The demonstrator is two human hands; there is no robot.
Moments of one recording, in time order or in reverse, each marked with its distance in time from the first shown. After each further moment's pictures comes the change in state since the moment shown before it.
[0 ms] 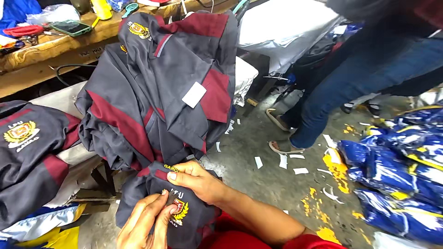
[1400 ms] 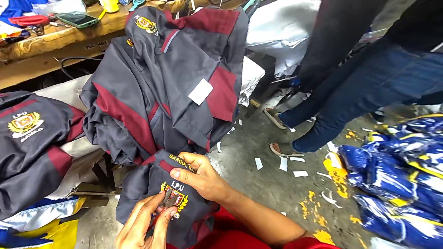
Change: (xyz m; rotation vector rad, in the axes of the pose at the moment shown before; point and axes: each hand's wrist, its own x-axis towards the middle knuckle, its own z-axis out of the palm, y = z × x) left_hand -0.013 0.001 -0.006 0.007 -0.007 -0.132; right_hand 0.002 0.007 0.001 -0.120 0.159 -0.189
